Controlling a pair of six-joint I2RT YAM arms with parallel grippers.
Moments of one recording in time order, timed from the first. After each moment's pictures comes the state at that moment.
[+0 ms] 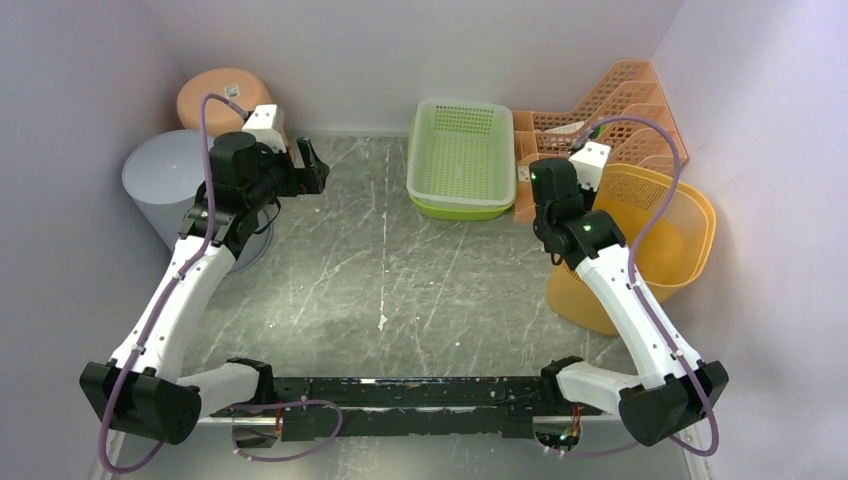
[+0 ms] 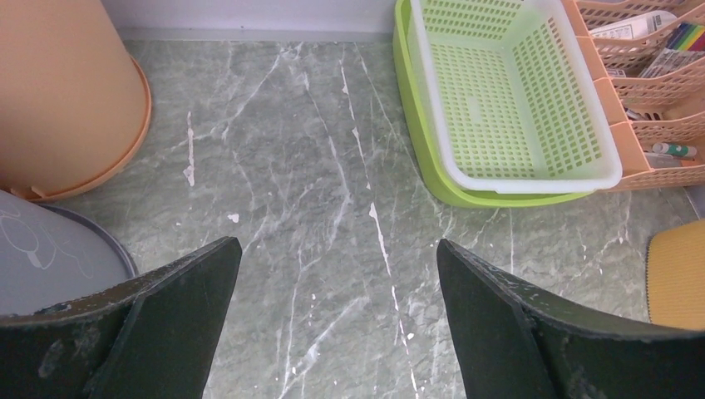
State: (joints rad) left arm -0.24 1.16 1.19 -0.34 0.06 -0.23; right arm 0.38 1.15 1.23 -0.77 0.91 0.37
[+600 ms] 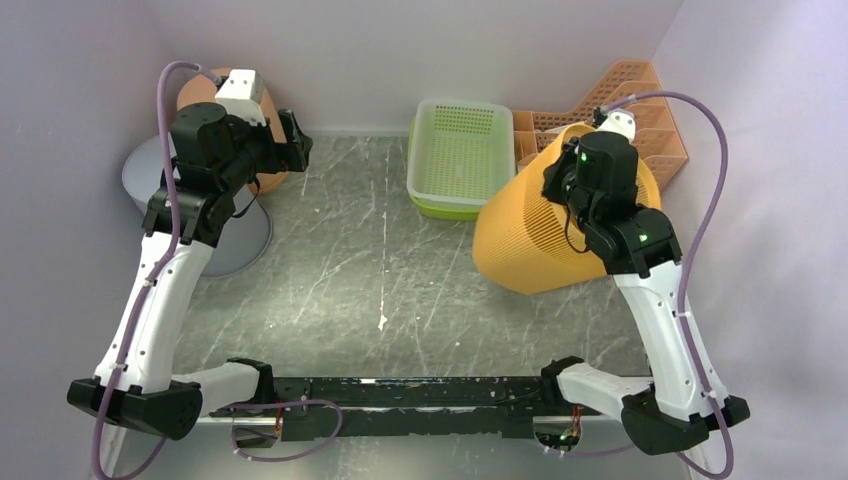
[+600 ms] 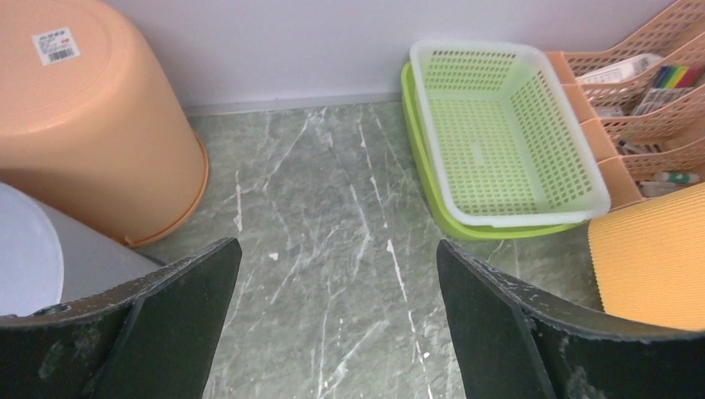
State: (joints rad) left arm -0.24 1.19 1.52 -0.55 0.02 -0.14; right arm 0.38 1.12 1.60 -0.89 0.44 0.40
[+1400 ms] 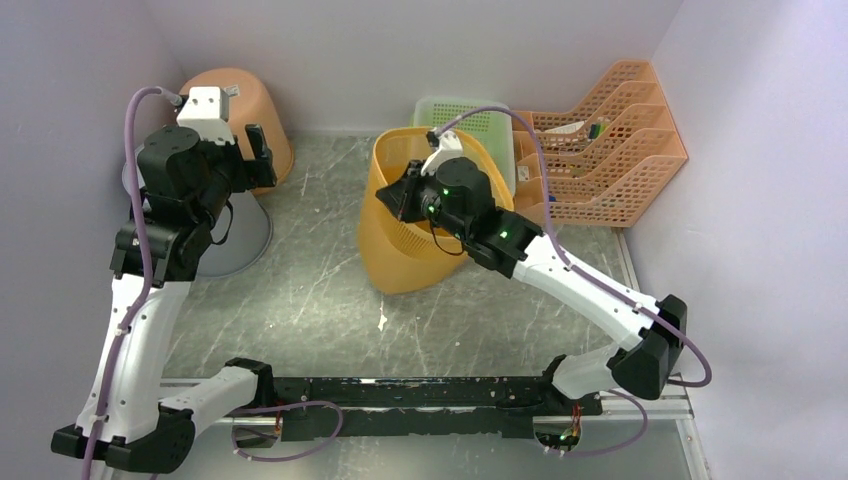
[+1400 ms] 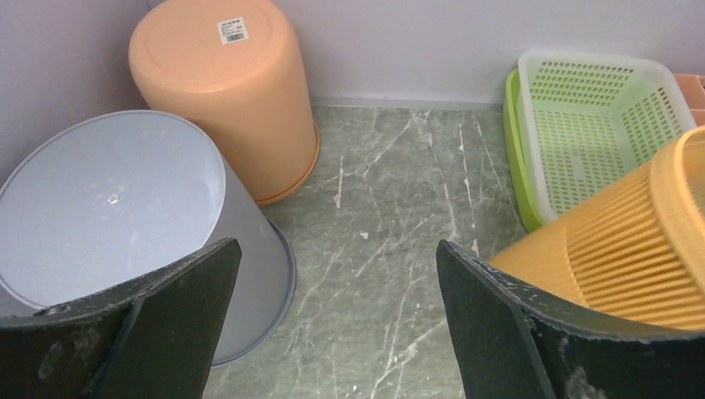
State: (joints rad) left arm -0.24 1.04 1.51 -0.69 -0.25 -0.07; right arm 0.88 1.38 1.36 -0.24 0.13 0.57
